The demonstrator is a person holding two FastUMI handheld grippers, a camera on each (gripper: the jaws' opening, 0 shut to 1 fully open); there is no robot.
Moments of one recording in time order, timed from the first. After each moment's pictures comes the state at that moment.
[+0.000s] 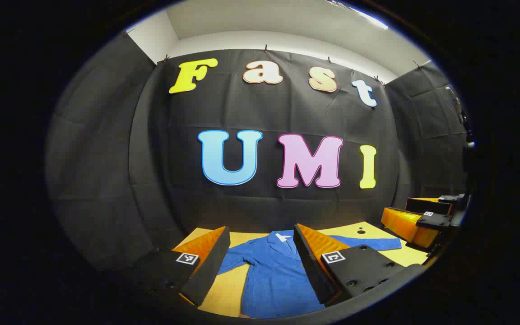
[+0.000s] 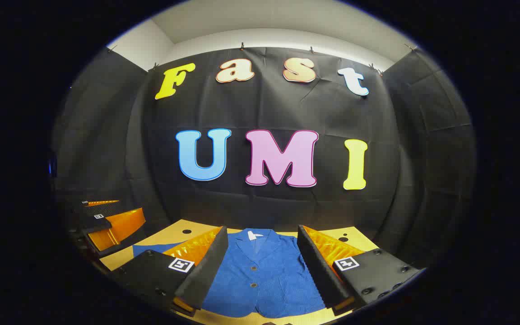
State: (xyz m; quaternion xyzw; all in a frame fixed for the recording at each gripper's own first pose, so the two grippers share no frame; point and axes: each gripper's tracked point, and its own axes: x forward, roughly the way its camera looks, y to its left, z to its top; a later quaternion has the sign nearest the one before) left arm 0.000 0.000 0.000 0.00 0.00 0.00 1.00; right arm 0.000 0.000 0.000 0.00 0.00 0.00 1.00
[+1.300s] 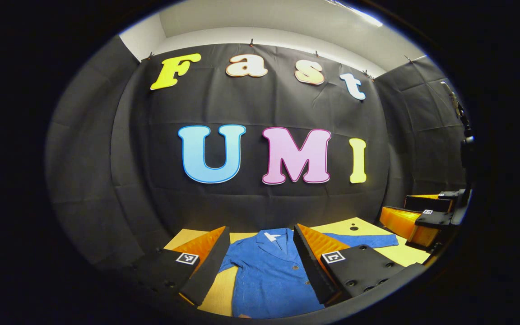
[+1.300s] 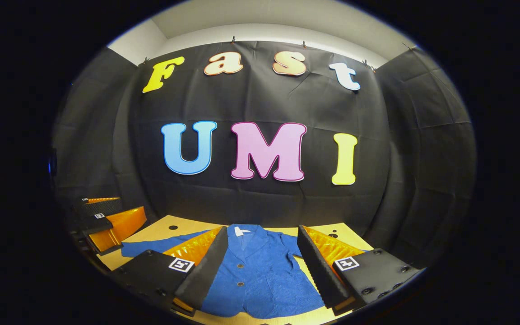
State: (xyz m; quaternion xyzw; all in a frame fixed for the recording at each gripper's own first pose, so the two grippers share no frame) left arm 0.039 -0.022 -0.005 0.02 0.01 -0.03 1.00; right arm 0.019 -0.032 -0.015 -0.01 0.02 -0.04 1.00
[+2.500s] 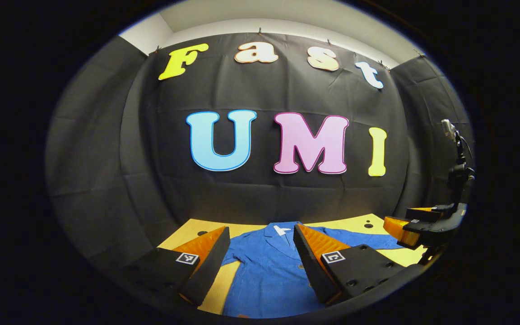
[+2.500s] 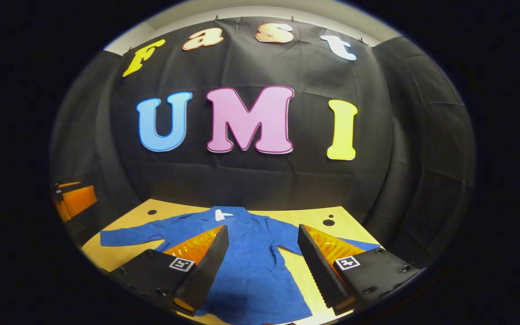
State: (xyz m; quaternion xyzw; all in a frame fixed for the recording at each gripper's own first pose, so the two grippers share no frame) left arm 0.087 -0.049 -0.034 0.01 0.05 0.02 1.00; right arm 0.118 -0.143 -0.106 0.00 0.11 -0.06 0.99
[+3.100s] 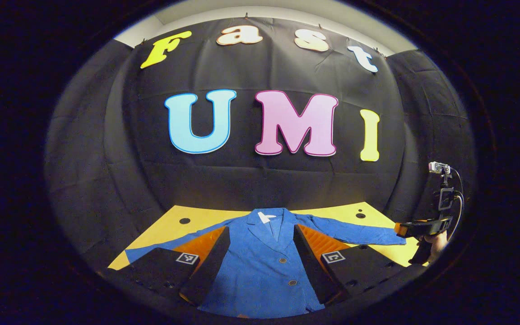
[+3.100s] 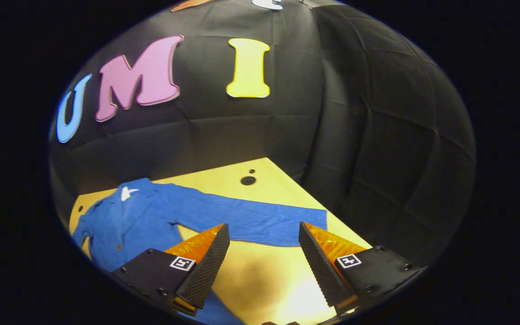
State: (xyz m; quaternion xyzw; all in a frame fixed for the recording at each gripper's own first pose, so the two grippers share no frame) left arm 0.124 -0.118 -0.069 0.01 0.11 0.00 0.99; right arm 0.142 -0.374 -0.242 0.07 0.23 -0.28 0.93
